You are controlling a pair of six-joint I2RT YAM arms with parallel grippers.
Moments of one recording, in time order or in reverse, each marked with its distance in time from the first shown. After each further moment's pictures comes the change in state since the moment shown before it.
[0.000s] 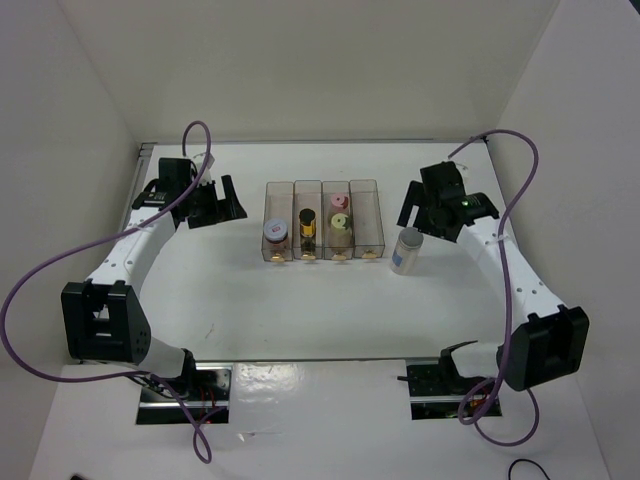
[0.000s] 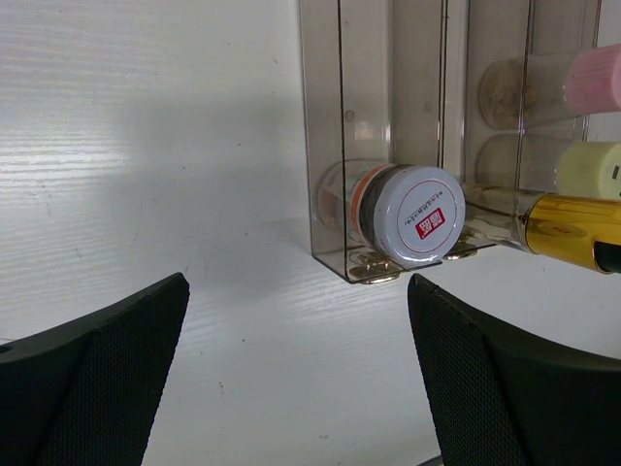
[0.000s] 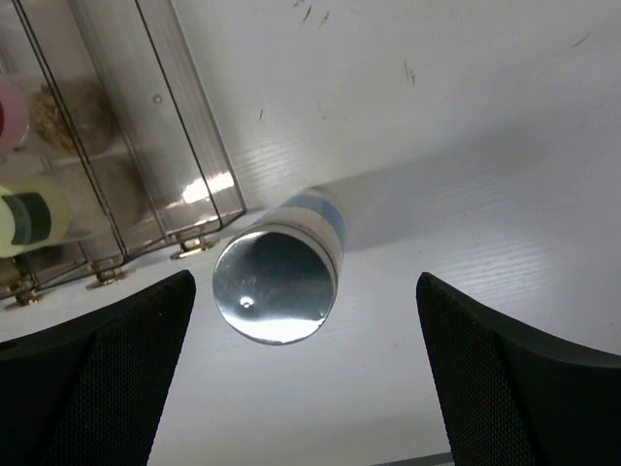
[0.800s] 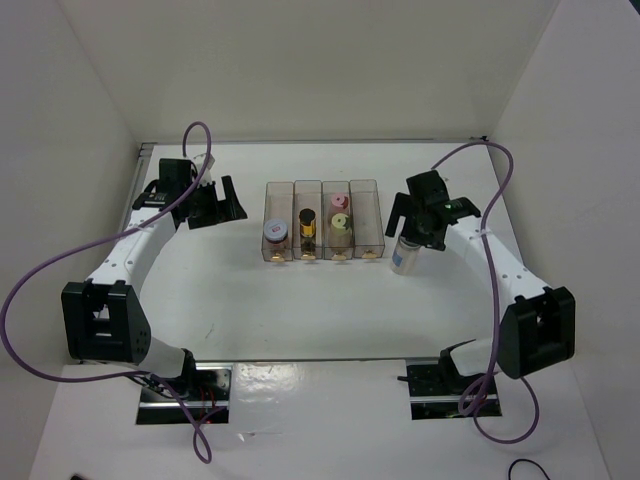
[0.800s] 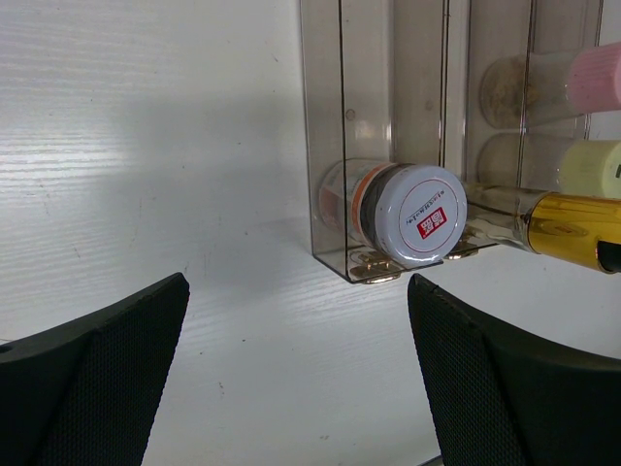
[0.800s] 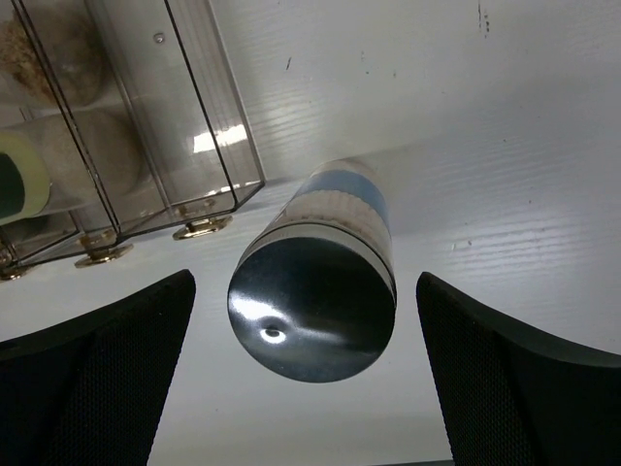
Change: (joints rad) left arm 0.000 0.000 -0.007 0.005 0.003 0.000; right arm 0.037 0.051 -0.108 0.078 -0.101 0.025
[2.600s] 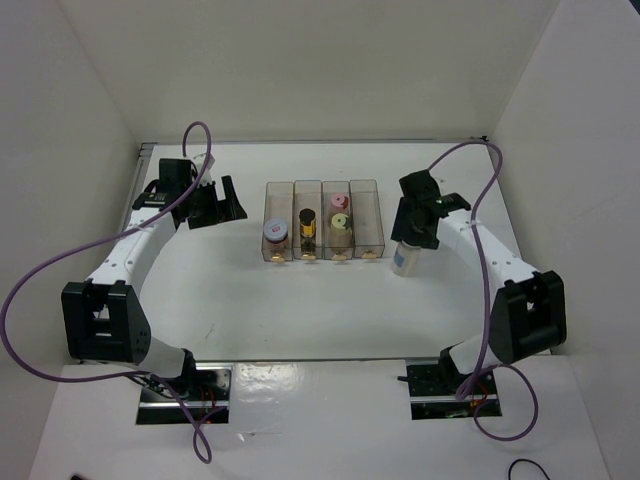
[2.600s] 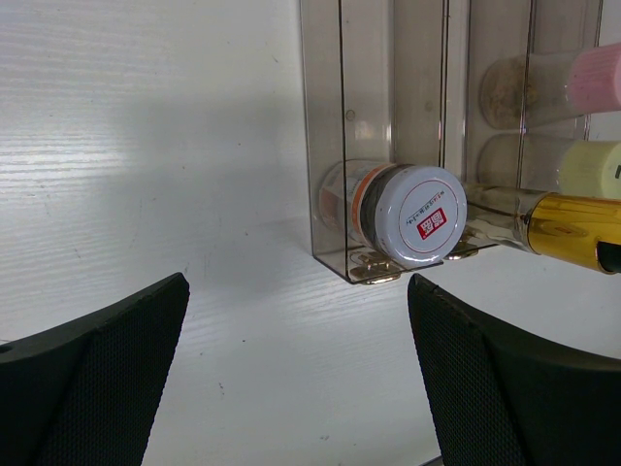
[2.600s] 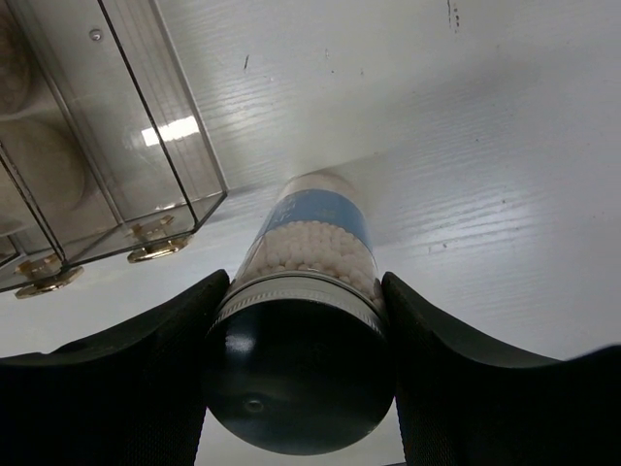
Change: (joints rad) left arm 0.000 0.000 0.000 0.001 0.000 0.000; right arm 0.010 0.086 0.008 -0.003 0.070 -0.009
